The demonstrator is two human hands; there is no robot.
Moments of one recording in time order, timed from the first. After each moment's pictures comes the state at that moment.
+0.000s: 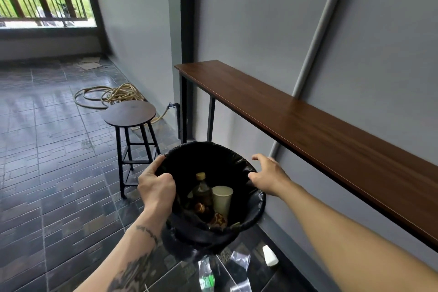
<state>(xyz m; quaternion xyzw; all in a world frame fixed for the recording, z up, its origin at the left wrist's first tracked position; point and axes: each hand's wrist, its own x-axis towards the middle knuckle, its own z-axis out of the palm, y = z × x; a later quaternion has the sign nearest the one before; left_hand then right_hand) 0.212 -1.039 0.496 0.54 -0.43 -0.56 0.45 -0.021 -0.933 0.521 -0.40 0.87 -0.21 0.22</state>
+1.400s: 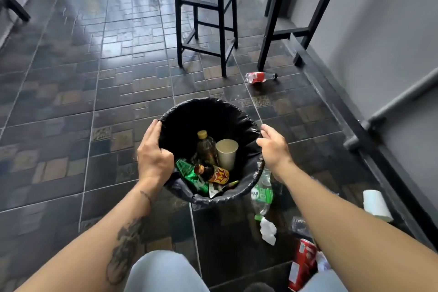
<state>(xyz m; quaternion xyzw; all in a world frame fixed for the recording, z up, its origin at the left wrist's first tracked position) 0.329 -1.065 -0.122 0.71 -0.57 -0.24 0.33 0.067 -1.039 -0.107 -0.31 0.72 -0.38 0.48</state>
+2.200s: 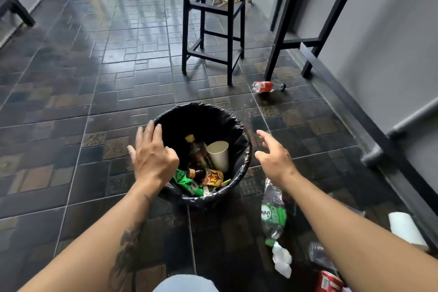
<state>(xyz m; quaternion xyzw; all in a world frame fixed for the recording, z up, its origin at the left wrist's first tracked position) 0.345 -1.103 -0.185 0.73 -0.63 -0.16 0.21 0.074 -1.058 -0.173 -0.49 0.73 -0.28 0.39</state>
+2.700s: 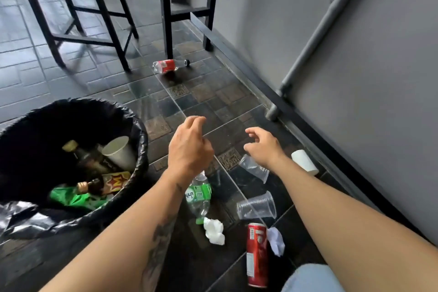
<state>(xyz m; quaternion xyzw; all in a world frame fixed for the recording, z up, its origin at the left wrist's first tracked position) 0.082 -1.049 -0.199 0.47 -0.81 -0.28 0.21 -0.097 -0.966 -0.203 -0.32 0.86 -0.26 0.32</state>
